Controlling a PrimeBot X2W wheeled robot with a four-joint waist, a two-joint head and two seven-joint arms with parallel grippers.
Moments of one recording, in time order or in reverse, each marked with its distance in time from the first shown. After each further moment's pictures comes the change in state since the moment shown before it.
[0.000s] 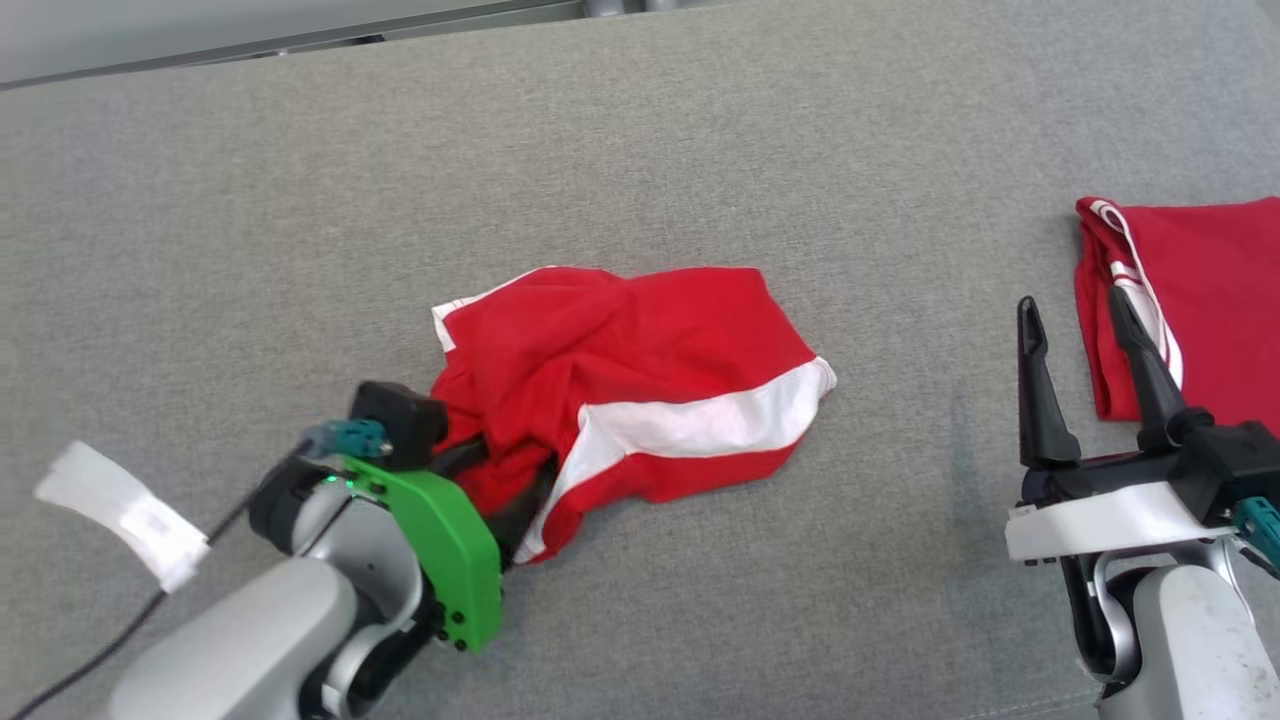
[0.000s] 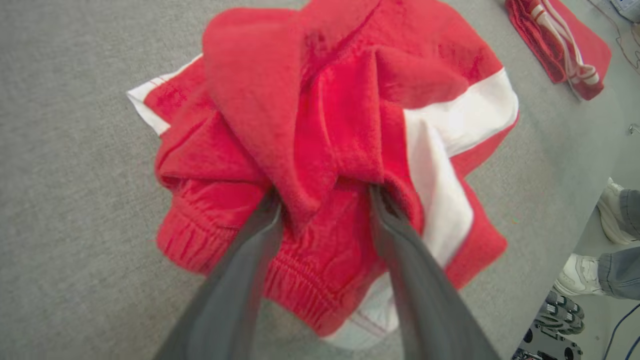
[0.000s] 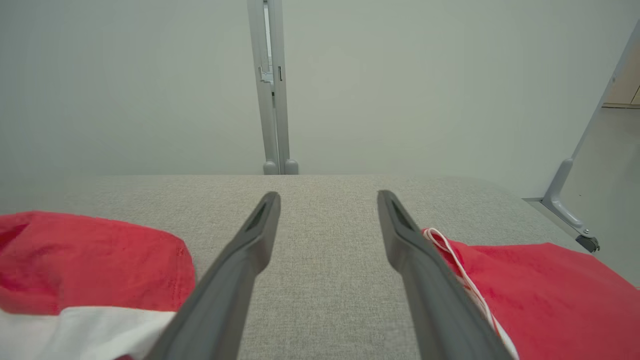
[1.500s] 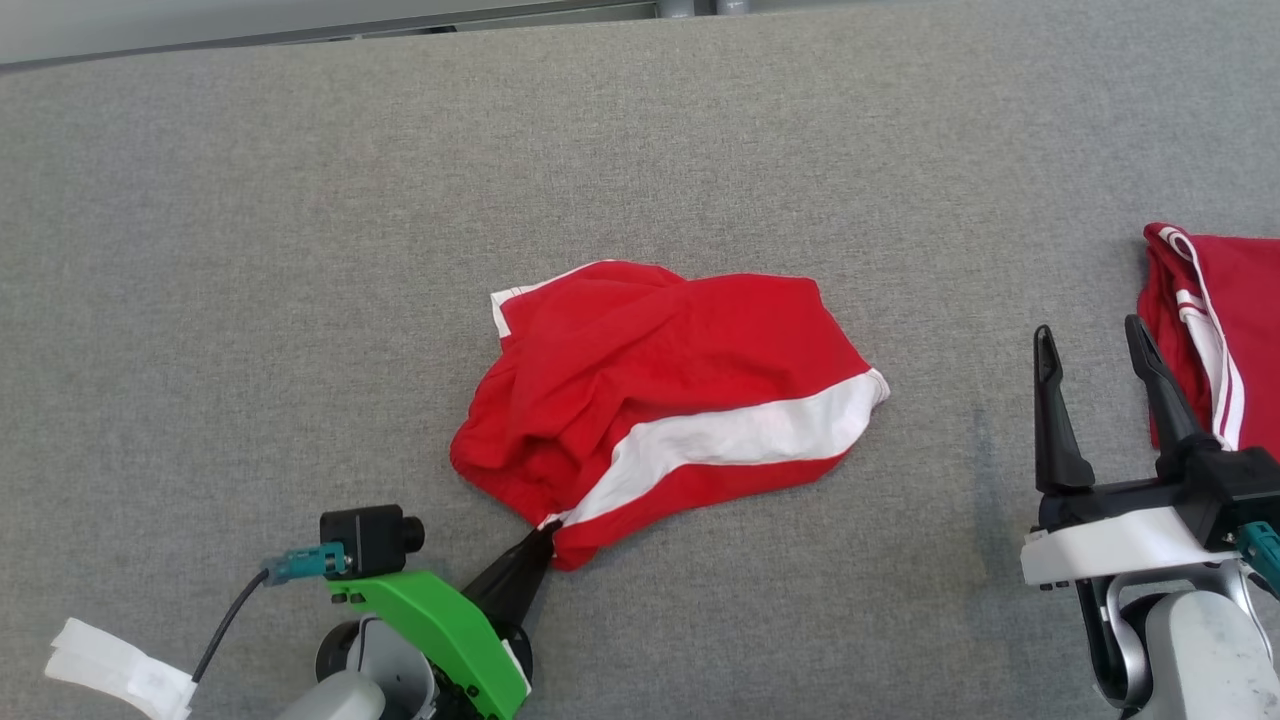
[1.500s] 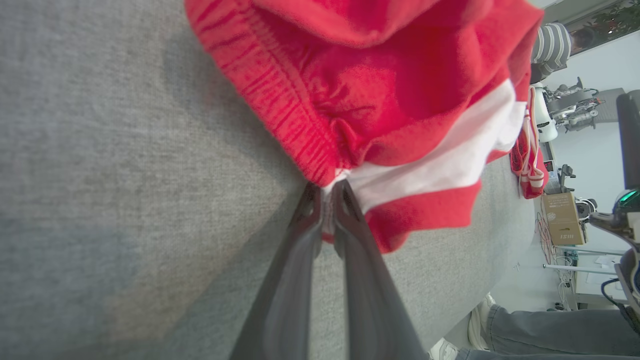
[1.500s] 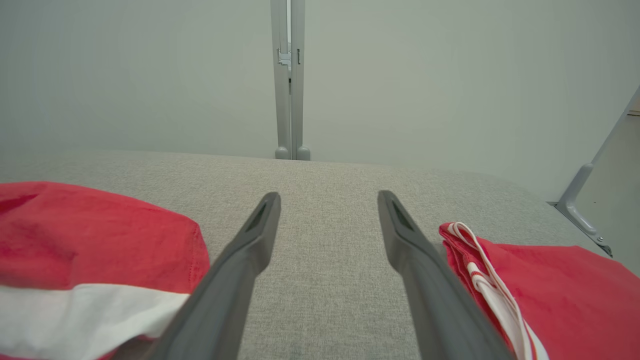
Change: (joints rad) left arm 0.286 -0.171 0.130 0.119 -0.270 -0.060 -0.230; right arm 0.049 0.001 -0.042 -0.005 -0.066 0.000 0.000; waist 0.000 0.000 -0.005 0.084
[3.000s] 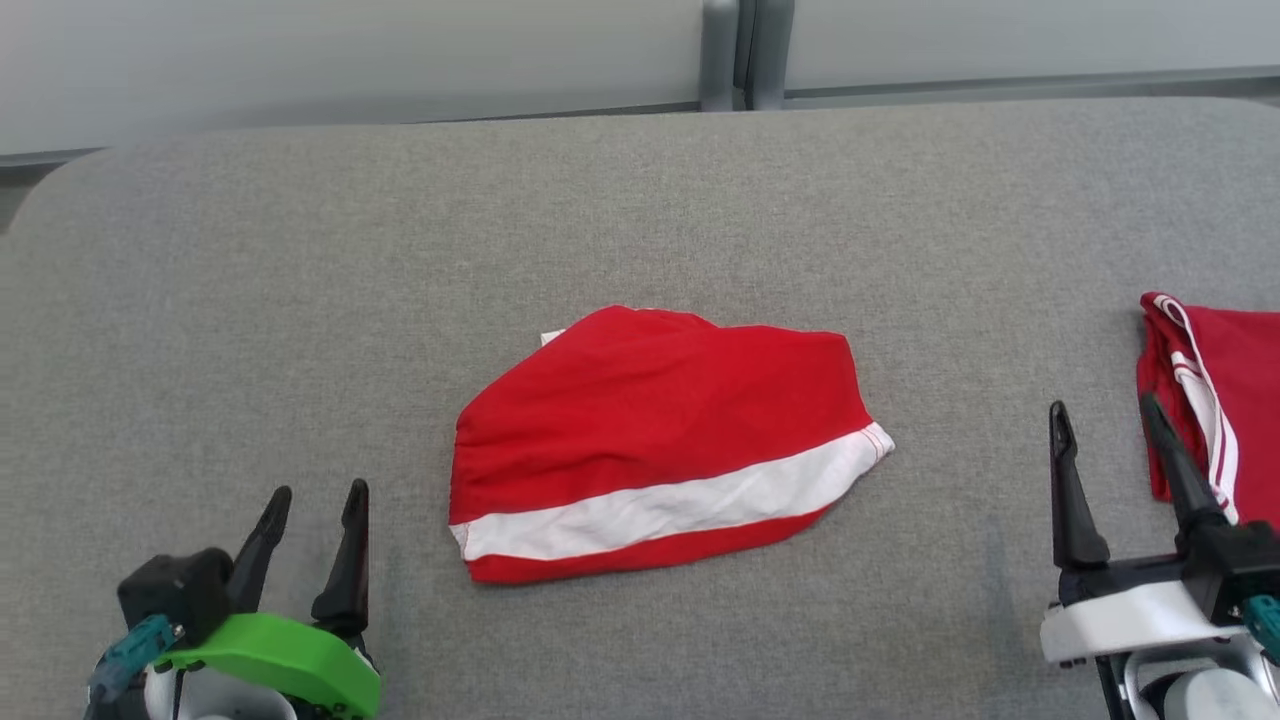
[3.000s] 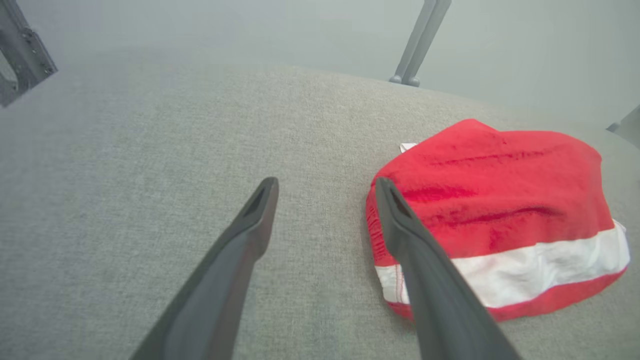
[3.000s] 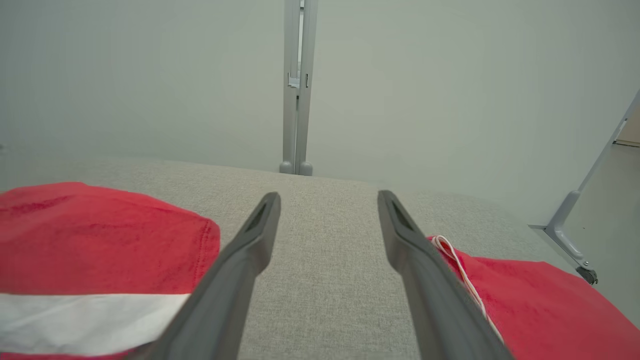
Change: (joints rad) left arm 0.139 0.141 0.199 -0.075 0.341 0.213 -0.217; right arm 0.112 0.000 -0.029 -0.053 -0.040 0.000 0.000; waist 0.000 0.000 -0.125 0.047
